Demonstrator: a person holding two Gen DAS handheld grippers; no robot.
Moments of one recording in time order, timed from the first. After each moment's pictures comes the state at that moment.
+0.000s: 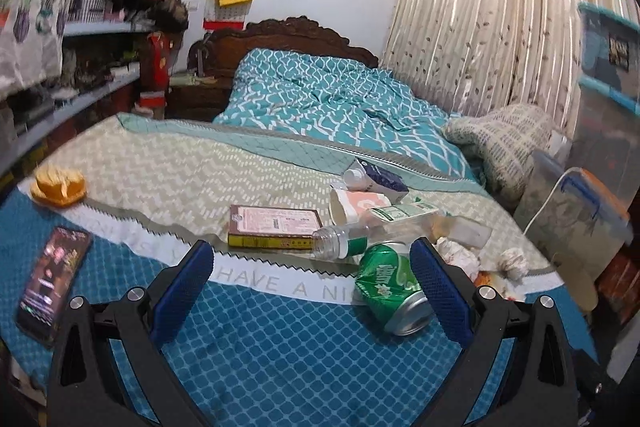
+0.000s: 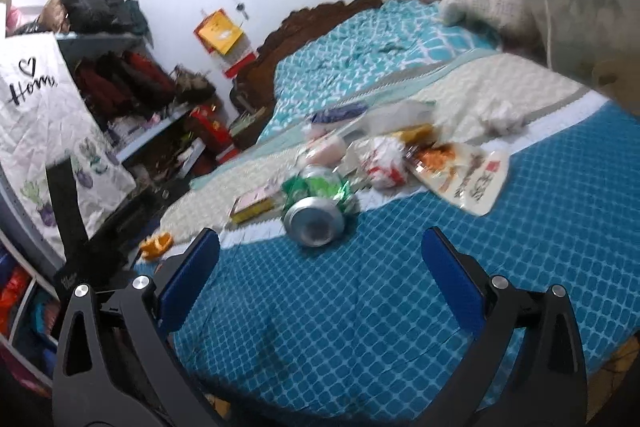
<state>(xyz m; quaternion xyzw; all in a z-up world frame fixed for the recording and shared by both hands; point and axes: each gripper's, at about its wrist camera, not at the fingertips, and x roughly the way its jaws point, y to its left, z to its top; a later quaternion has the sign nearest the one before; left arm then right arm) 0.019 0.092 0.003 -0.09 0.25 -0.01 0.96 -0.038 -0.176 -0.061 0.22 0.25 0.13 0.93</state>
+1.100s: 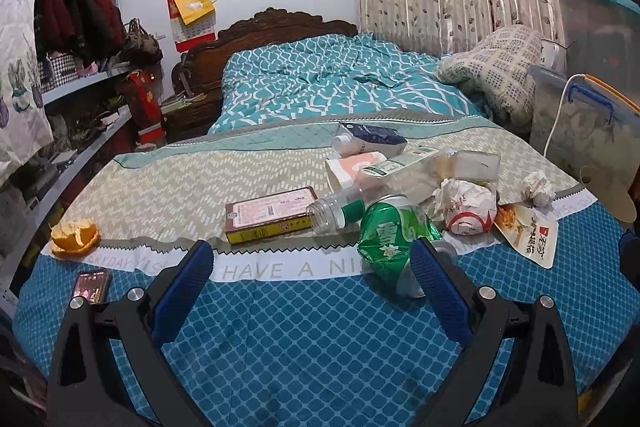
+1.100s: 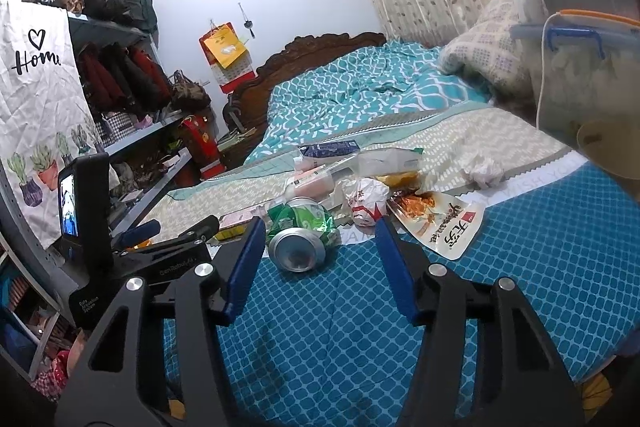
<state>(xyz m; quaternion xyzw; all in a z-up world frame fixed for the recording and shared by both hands) 0.022 0.039 -0.014 0.07 0.28 0.00 0.96 -0.054 -0.172 -0.042 0.15 0.20 0.11 0.96</state>
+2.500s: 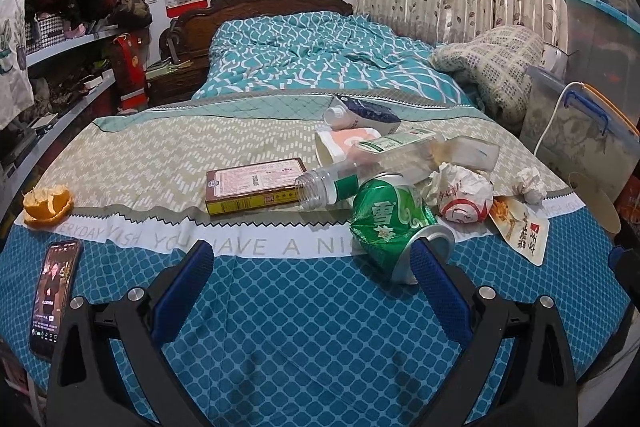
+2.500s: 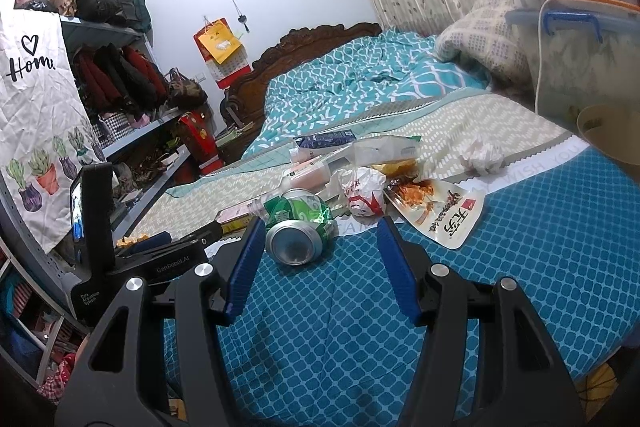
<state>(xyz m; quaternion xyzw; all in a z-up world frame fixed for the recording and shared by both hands) 0.037 0.053 -0.030 0.02 0.33 -0.03 0.94 -0.049 -0.174 -0.050 0.16 0.22 0.11 0.96</state>
